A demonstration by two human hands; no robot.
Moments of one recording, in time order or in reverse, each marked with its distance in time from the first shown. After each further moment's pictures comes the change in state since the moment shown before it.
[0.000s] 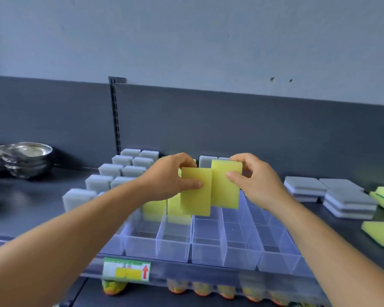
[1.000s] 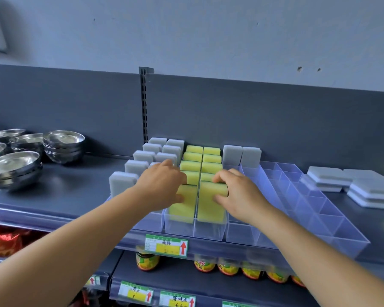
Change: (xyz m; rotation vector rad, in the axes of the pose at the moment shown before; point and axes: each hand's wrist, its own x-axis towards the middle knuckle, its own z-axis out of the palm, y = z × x) left_hand -0.058 -0.060 -0.028 0.757 -0.105 0.047; right_hand -0.037 -0.029 0.095 -0.410 -0.229 -0.130
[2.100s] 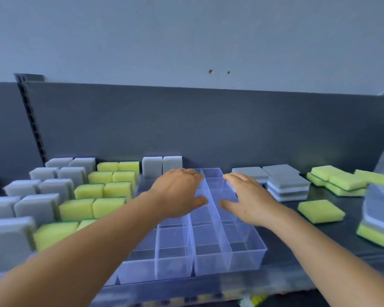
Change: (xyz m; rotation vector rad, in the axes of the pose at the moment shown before) left_hand 0.122 0.199 -0.012 -0.103 0.043 0.330; right_hand -0.040 0.174 -0.114 -0.193 -0.033 0.243
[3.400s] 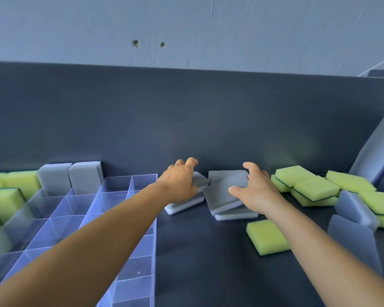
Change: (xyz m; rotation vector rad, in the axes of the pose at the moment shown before) left_hand 0.221 0.098 0.080 -0.326 -0.094 -0.182; right_hand 0.074 0.220 -0.029 0.363 0.108 0.459
